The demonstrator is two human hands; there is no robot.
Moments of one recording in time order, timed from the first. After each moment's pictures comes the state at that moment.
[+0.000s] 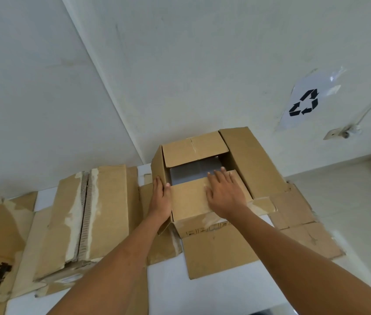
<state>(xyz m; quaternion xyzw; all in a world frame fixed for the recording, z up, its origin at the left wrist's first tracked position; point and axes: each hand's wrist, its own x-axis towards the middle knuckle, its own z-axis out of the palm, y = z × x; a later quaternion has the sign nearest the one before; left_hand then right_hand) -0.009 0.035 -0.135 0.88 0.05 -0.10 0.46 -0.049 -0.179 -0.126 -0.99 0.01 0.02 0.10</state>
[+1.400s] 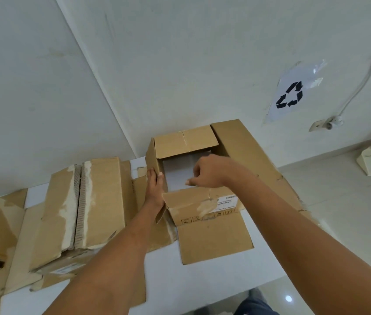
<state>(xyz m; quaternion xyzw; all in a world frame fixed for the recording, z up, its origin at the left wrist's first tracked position) -0.006 0.033 -0.147 0.79 0.08 -0.10 0.60 -0.065 -0.169 -0.001 -0.97 -0.09 0.17 0.17</state>
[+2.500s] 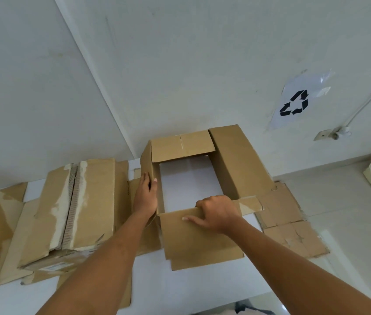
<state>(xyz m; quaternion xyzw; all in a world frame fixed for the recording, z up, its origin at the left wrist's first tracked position) -0.016 0.032 -0.142 0.90 0.07 -0.03 0.43 -0.103 -0.198 -0.127 -0.99 -0.15 0.01 0.09</state>
